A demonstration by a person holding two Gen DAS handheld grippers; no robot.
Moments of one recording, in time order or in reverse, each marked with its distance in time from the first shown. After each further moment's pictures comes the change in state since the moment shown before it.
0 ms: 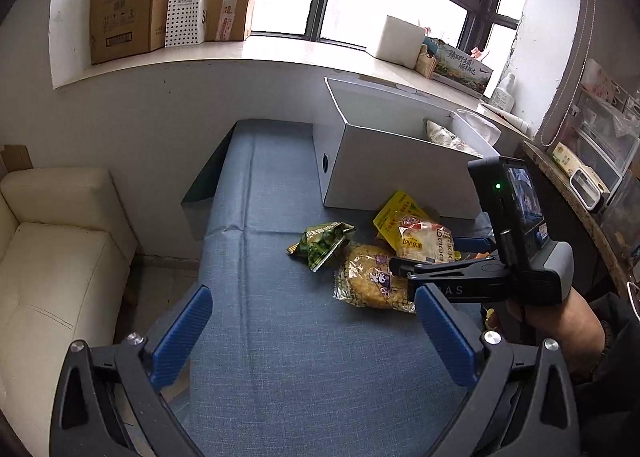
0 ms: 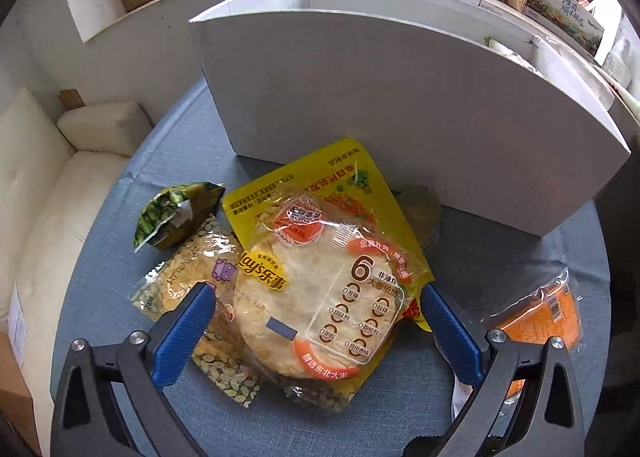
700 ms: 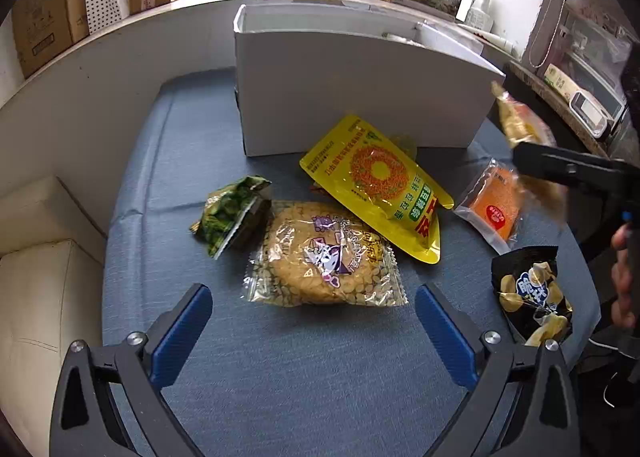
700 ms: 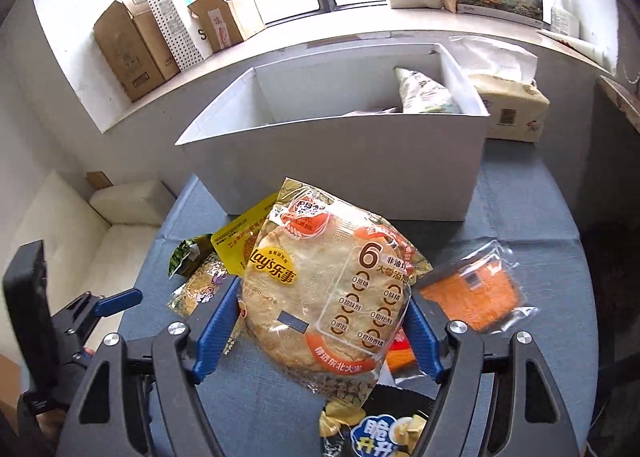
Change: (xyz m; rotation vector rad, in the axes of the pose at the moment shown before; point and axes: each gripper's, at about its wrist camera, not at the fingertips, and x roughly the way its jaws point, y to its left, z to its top) left arm 0.104 -0.067 -0.009 0.173 0.207 -0.031; right arm -0.096 -0.102 -0.044 0.189 -0.204 0.144
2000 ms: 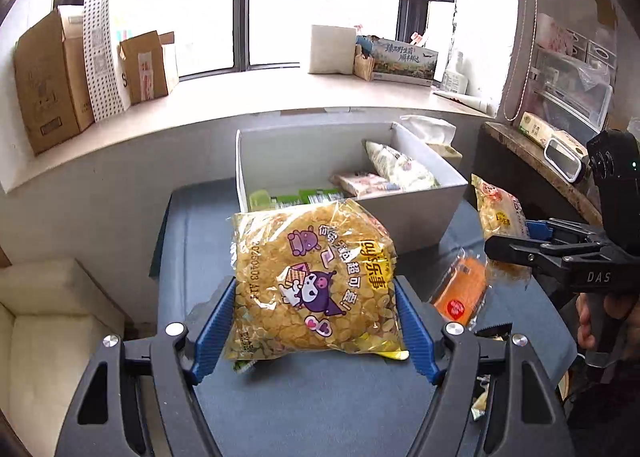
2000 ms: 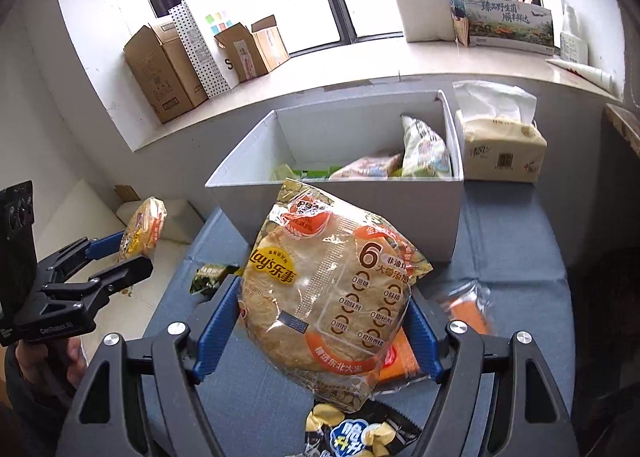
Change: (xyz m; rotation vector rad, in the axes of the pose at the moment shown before) left arm -0.090 -0.013 0.079 0.084 -0.252 0.009; right arm -0.032 -0.004 0.040 -0.061 -0.088 0.082
